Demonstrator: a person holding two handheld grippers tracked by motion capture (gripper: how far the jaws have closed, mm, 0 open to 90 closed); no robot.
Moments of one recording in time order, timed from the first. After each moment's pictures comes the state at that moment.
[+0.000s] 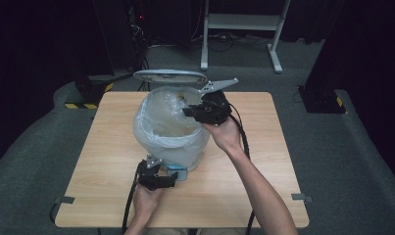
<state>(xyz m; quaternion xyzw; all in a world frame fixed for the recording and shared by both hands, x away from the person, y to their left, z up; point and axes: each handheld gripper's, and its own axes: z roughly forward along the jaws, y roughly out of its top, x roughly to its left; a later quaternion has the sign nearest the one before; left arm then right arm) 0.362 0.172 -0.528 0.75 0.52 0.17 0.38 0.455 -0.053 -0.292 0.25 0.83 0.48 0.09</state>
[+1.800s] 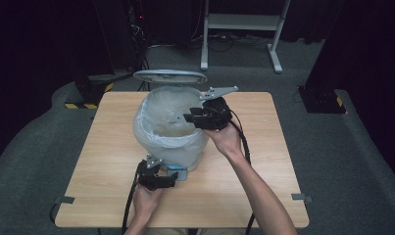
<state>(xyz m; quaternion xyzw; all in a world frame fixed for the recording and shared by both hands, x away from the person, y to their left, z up) 0.361 0.172 -0.528 0.75 0.52 0.18 0.37 0.451 -0.058 -0.310 0.27 0.83 0.48 0.11</state>
